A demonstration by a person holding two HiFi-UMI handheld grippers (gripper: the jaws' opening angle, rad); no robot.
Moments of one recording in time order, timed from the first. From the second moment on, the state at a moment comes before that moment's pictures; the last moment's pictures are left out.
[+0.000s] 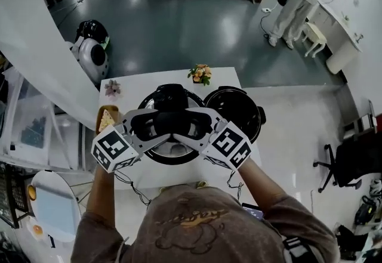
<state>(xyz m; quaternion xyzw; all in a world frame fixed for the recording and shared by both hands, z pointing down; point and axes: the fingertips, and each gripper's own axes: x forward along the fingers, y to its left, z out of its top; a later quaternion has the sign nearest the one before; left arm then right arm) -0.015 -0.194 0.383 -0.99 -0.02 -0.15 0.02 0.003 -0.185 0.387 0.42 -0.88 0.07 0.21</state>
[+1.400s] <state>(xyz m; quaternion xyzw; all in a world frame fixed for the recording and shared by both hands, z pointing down) 0.200 -0.124 0.413 -0.95 -0.26 -0.18 0.08 0.212 -0.108 0.416 0.63 -0.75 0.13 0.17</state>
